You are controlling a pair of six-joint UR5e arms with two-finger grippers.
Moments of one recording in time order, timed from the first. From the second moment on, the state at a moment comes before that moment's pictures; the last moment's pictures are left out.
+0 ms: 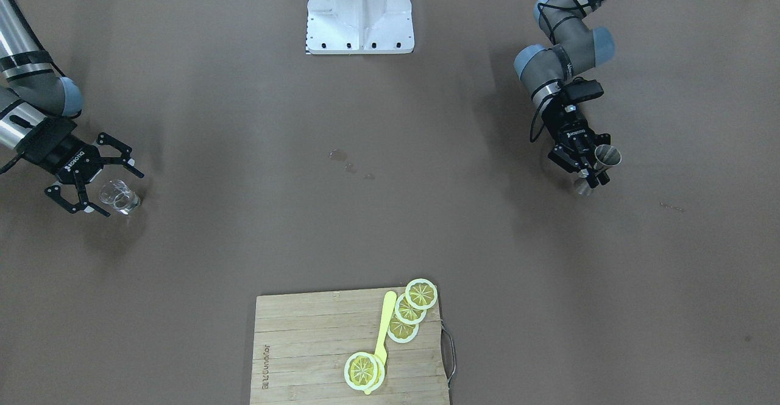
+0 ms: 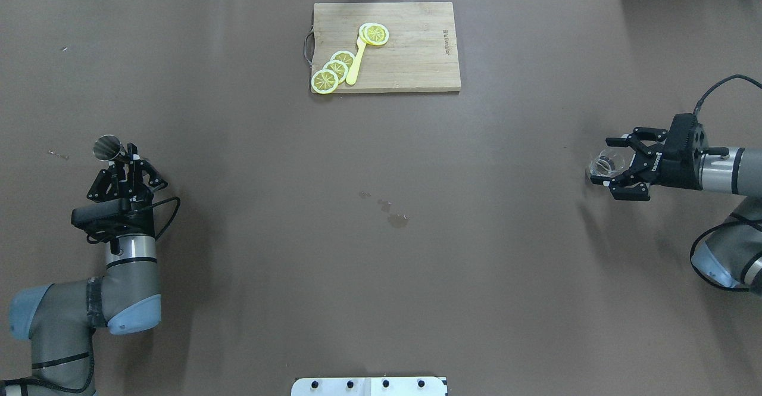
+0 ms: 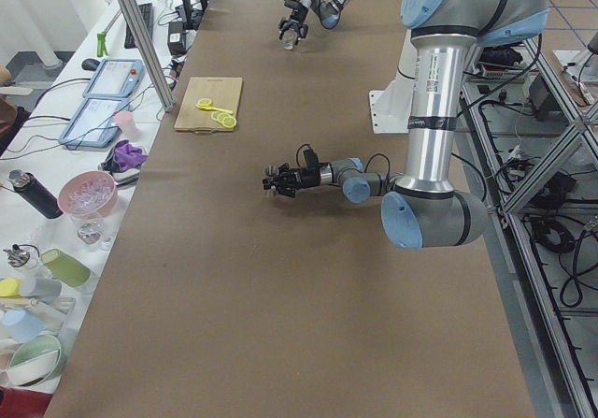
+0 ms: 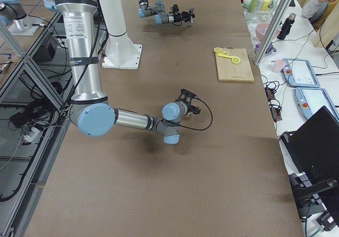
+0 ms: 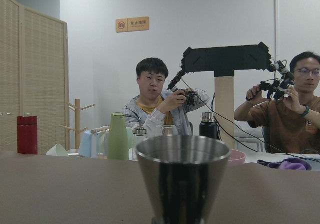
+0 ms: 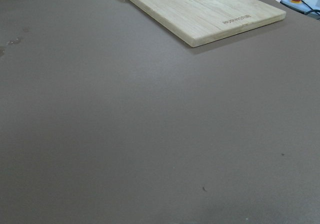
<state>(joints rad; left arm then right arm) -0.27 -1.65 -1.53 -1.91 -0.18 -1.96 0.87 -1.47 1.17 0.25 2.03 0.31</state>
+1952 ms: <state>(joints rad) -0.23 -1.61 -1.54 -1.91 -0.18 -2.02 1.27 -1.52 1.63 -1.32 2.17 0.31</state>
